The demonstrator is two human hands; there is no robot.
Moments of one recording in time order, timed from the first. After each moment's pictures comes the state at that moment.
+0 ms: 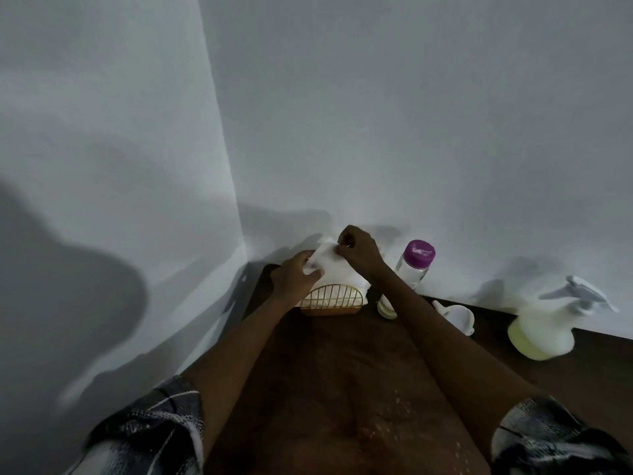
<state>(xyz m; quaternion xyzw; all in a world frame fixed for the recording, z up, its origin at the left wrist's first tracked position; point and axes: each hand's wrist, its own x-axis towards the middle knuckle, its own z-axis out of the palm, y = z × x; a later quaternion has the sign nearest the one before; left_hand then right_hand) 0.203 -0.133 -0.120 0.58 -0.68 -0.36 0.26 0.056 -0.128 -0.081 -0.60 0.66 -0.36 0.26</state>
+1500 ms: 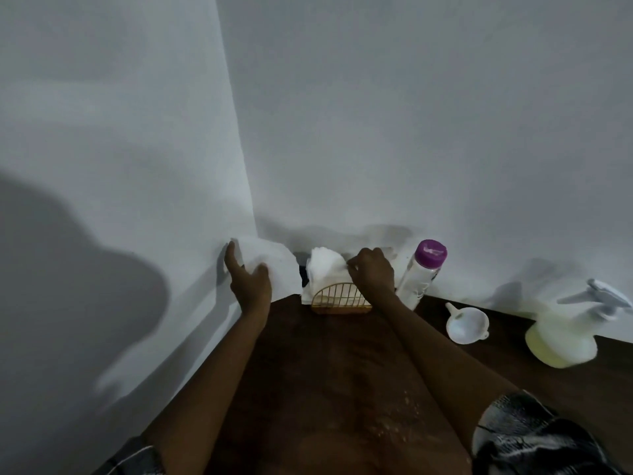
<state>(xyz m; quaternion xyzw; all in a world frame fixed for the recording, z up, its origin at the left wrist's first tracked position) 0.263 -0.111 -0.114 0.63 -0.39 -0.35 0.57 0.059 -0.114 -0.121 -0.67 0.73 -0.14 0.02</state>
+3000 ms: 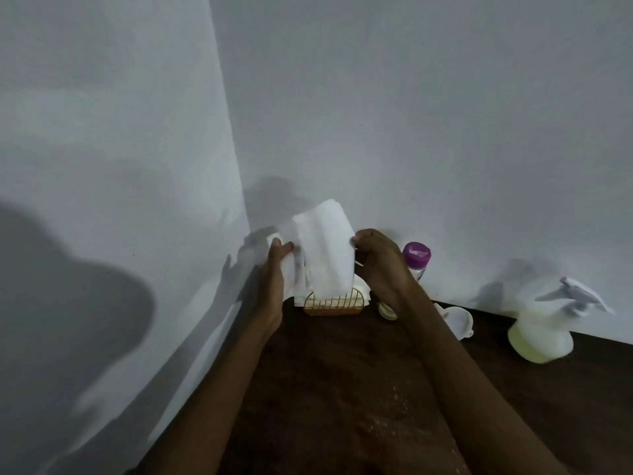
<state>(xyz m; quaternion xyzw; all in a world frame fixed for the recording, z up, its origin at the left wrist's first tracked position) 0.228 -0.075 -0.059 0.51 -0.37 -0.58 0.50 0.065 -0.055 -0.017 -0.32 0.43 -0.60 0.60</state>
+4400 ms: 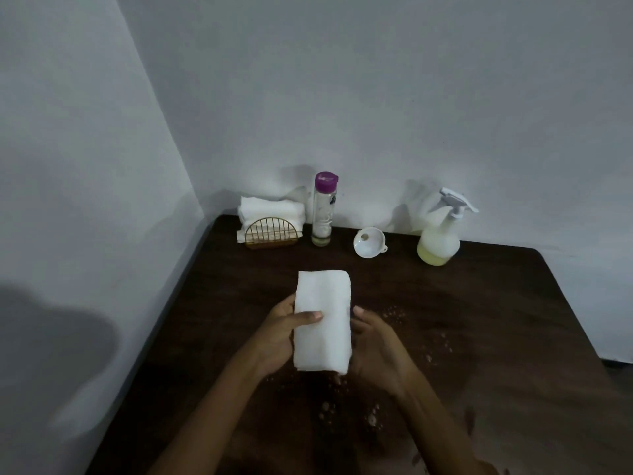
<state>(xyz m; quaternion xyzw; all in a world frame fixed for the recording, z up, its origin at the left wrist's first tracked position) 0.161 0.162 -0.080 0.41 -0.37 -0.79 0.26 0.004 0.233 -0.088 -0.04 0.38 -0.48 0.79</state>
